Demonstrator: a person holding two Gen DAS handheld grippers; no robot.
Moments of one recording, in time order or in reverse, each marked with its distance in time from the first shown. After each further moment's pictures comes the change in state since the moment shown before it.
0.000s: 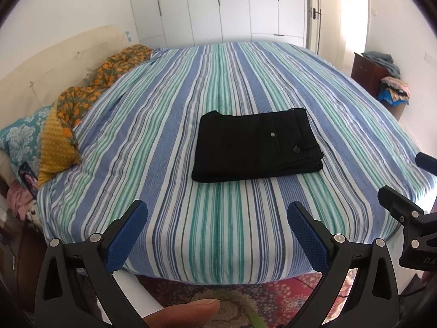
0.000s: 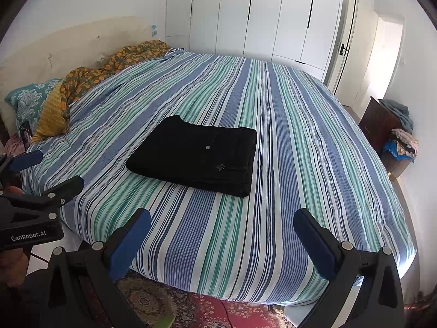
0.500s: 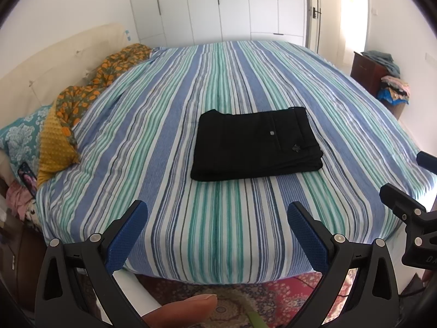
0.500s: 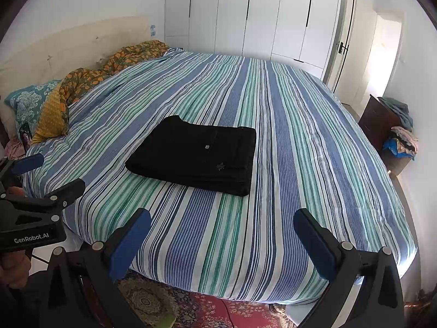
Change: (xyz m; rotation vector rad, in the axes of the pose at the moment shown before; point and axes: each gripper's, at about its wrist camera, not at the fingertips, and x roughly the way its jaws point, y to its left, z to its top) left arm 0.001 -0.001 0.000 0.000 0.004 -0.002; right arm 0.000 -0.001 0.000 0.011 0.003 0.001
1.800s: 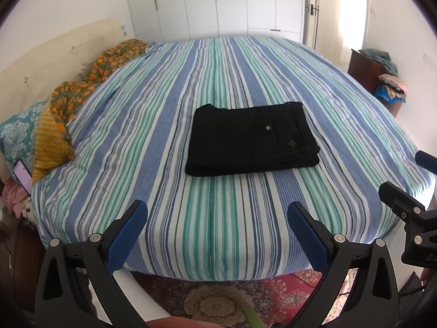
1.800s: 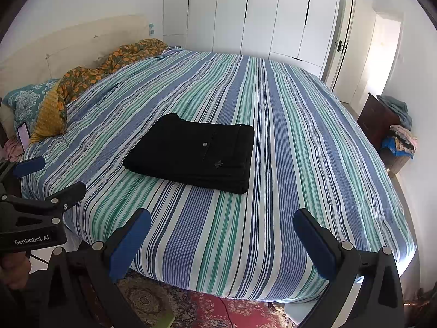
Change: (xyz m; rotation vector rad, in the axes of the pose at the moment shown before) left arm 0.005 0.000 -0.003 0.000 0.021 -0.027; right arm 0.001 -0.002 -0.002 0.002 0.008 -0.006
